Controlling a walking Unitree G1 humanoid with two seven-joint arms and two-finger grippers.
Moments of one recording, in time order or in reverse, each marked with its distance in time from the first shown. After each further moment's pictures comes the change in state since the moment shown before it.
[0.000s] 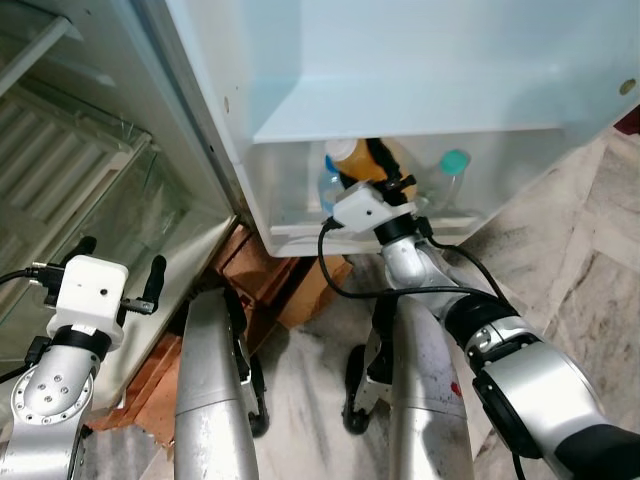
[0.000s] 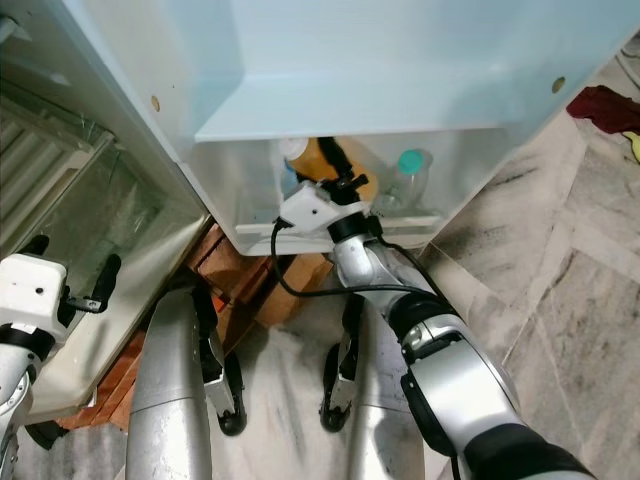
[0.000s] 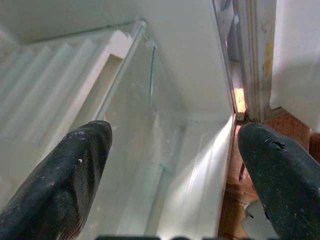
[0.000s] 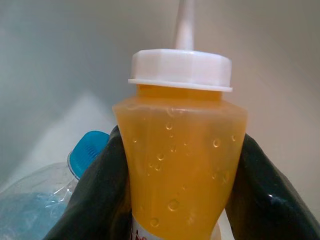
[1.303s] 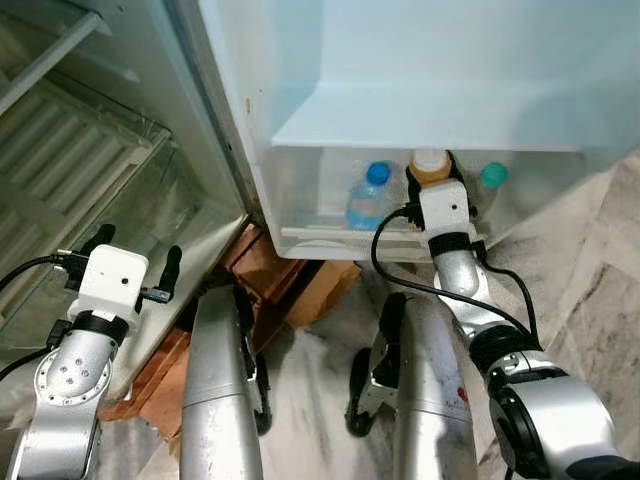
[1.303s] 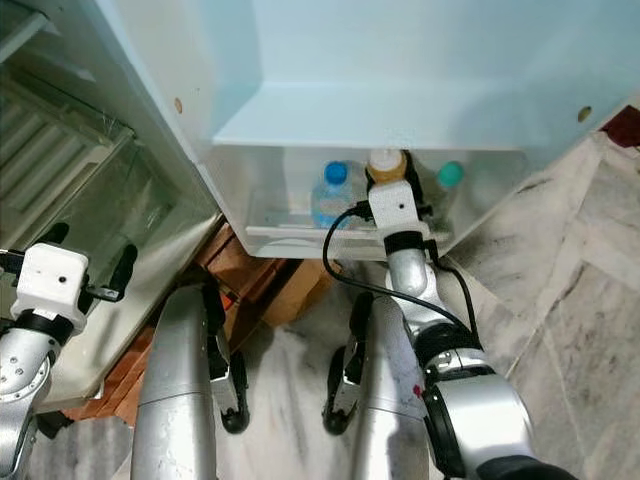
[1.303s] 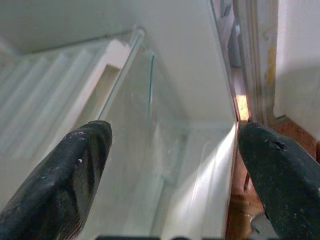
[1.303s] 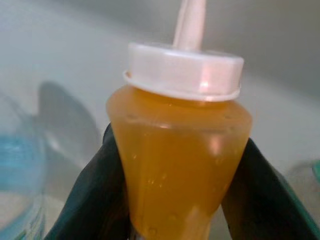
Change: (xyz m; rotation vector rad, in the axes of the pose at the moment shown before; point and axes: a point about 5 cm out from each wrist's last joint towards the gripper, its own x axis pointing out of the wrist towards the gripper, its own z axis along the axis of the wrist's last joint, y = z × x) left arm 0.018 -0.011 0.005 0.028 -0.058 -0.024; right arm -0.033 -0.030 -0.050 0.406 0.358 -0.217
